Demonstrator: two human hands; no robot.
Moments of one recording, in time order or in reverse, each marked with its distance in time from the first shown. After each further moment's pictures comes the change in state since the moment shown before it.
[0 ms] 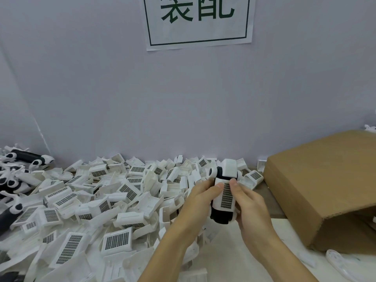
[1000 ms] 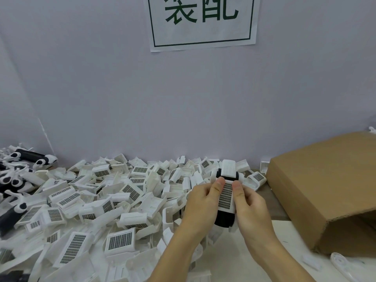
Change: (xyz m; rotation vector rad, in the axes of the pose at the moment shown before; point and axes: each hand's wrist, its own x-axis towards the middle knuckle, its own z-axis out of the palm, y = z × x) left_hand -0.003 0.006 0.011 0.347 0.227 0.076; right_hand 0.001 0.006 0.006 -0.120 0.099 -0.041
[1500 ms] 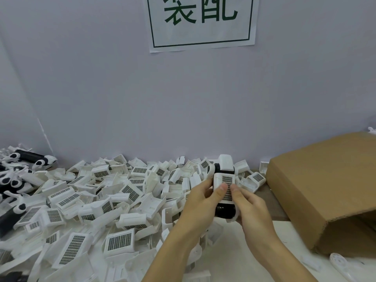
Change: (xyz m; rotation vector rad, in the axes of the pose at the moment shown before) left_hand 0.004 -0.007 -0.004 -0.221 -0.109 -0.017; right_hand 0.001 -0.001 -0.007 0.018 -0.080 0.024
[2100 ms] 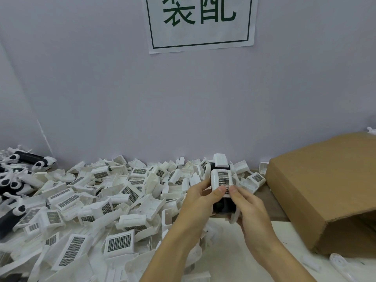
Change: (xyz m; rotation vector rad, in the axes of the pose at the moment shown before) left_hand 0.003 -0.002 -0.005 -0.104 -0.016 -0.033; right_hand 0.002 0.002 -0.001 0.006 -0.019 0.013
